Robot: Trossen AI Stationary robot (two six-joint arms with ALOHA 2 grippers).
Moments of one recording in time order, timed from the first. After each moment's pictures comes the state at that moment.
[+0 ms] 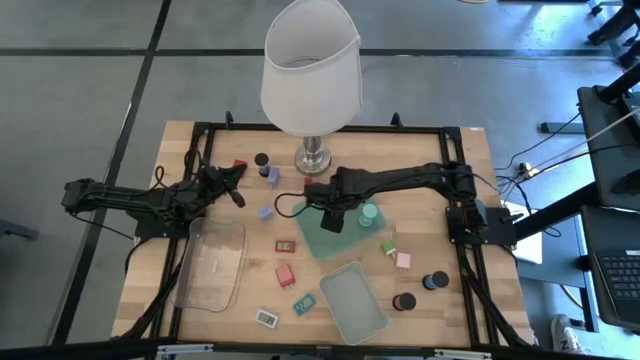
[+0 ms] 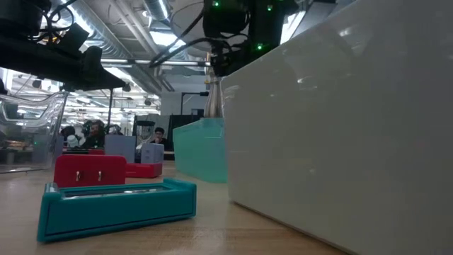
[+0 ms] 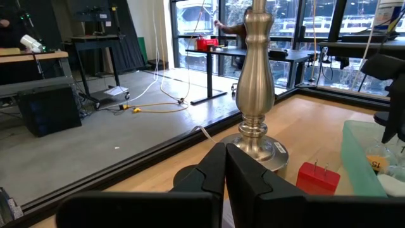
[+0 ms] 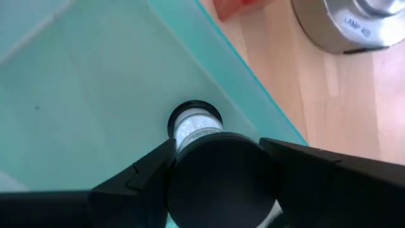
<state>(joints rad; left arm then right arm) -0.01 0.28 0.01 0.21 -0.84 -0.07 0.03 2.08 1.73 -1.07 0.27 0.25</state>
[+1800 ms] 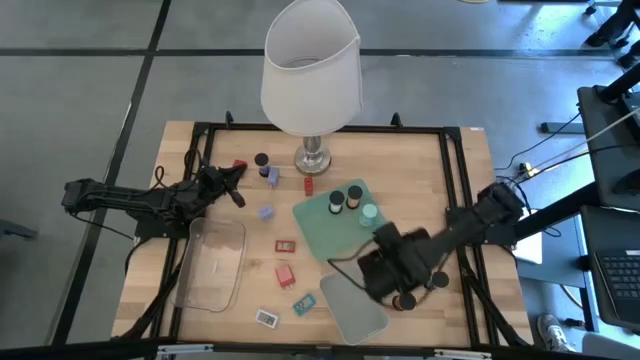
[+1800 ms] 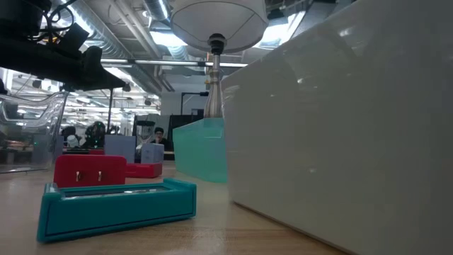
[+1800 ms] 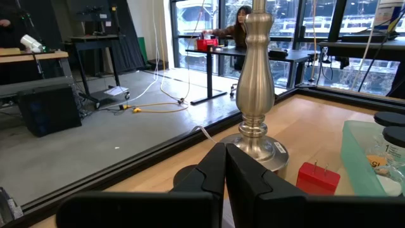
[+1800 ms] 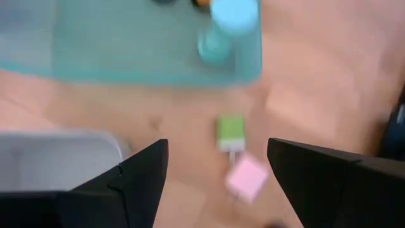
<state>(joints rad) -0.01 0.28 0.01 0.21 -0.84 -0.07 0.61 1.85 1.67 -1.56 0.36 1.74</state>
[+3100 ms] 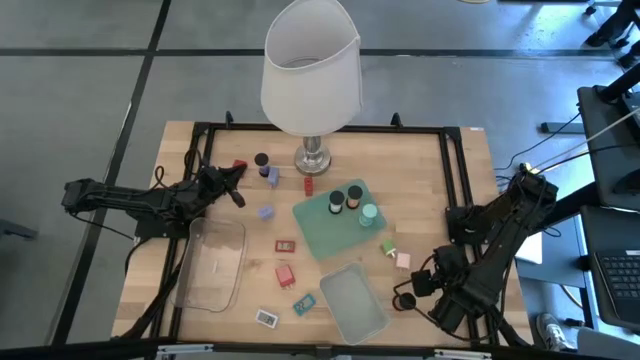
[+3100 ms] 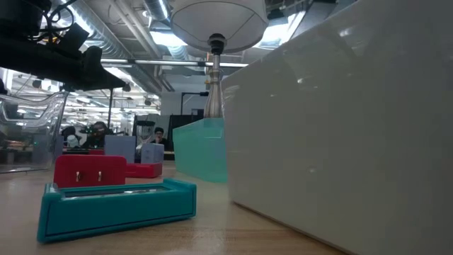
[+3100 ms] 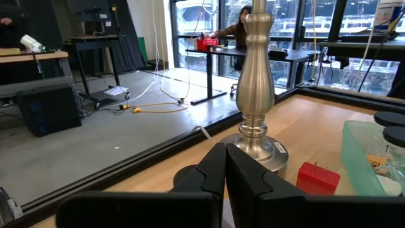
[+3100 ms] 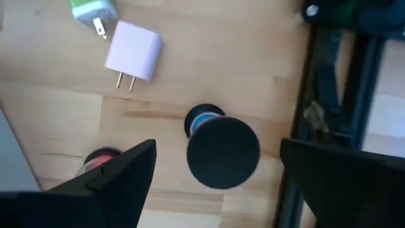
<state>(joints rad) -0.01 0.28 0.01 0.21 -0.84 -0.07 0.99 1.60 1.23 -1.41 0.09 2.39</state>
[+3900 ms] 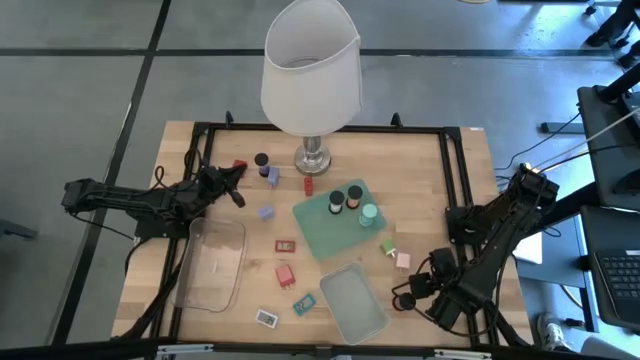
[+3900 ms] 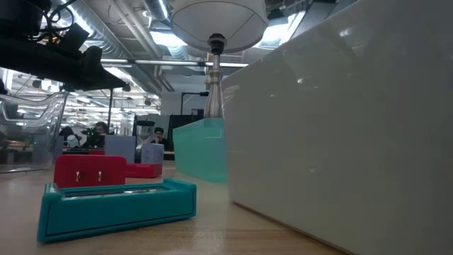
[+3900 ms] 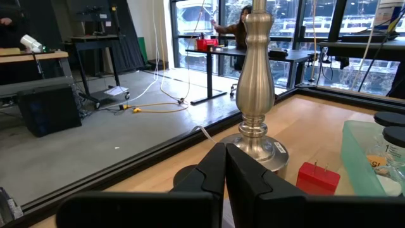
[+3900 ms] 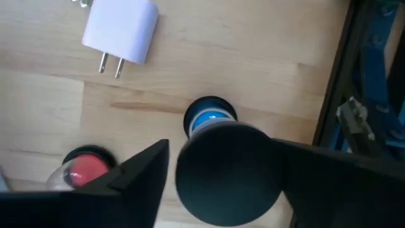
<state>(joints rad) -0.01 0.28 0.01 0.21 -0.84 -0.07 0.99 1.58 1.08 -1.21 0.06 2.37</state>
